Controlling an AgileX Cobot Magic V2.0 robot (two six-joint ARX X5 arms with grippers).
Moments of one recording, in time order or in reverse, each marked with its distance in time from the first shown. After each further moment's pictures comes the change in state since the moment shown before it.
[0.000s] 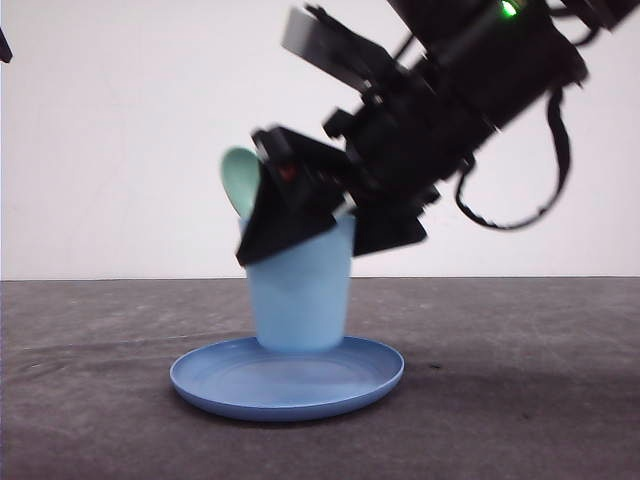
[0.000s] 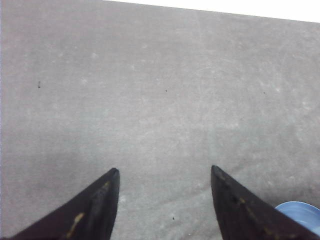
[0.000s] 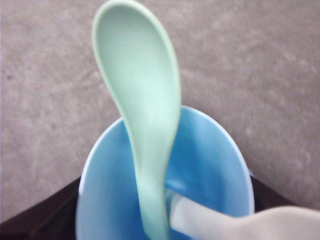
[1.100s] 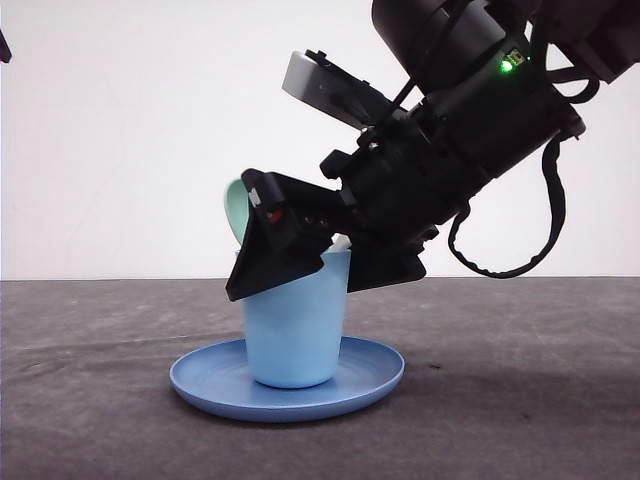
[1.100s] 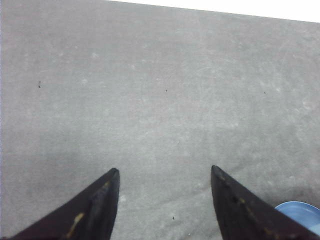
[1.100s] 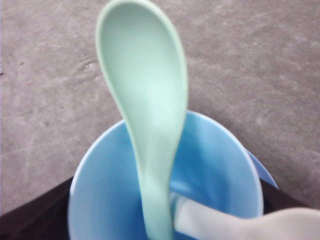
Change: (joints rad) left arm 0.000 0.000 0.000 -0.001 0.000 0.000; right arm 0.002 0.074 -0.014 0.087 -0.005 0.036
